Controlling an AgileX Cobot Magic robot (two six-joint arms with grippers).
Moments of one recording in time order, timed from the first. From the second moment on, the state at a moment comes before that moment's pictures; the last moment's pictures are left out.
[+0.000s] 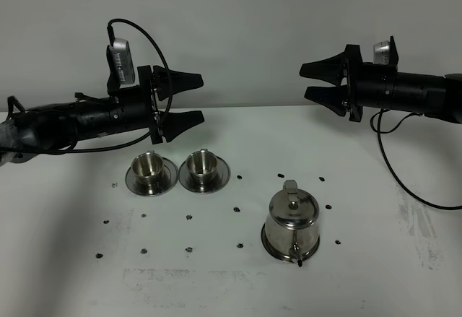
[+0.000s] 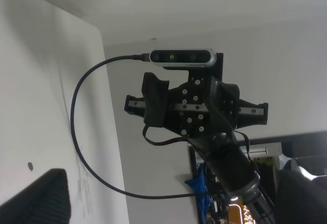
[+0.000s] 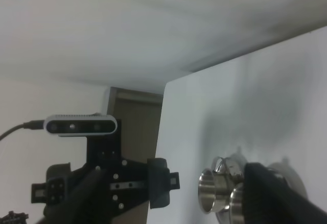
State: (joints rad) left arm -0.03 2.51 -1.84 -1.73 1.15 0.74; right arm 0.07 2.48 -1.96 1.59 1.14 -0.62
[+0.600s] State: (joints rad) left arm -0.03 2.50 -1.85 -1.69 1.14 0.84; right arm 0.07 2.48 -1.98 1.51 1.09 -0.67
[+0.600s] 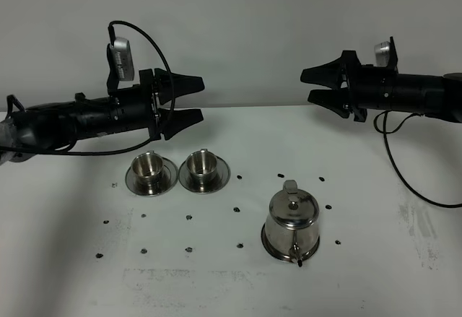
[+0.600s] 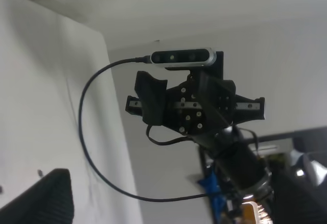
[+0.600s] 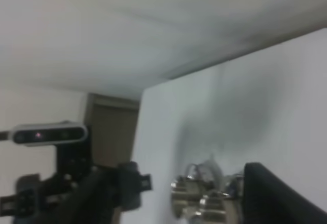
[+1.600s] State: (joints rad) left arm -0.08 1.33 -1.07 -0.55 0.34 0.62; right arm 0.34 2.19 -2.46 -0.10 1.22 -0.14
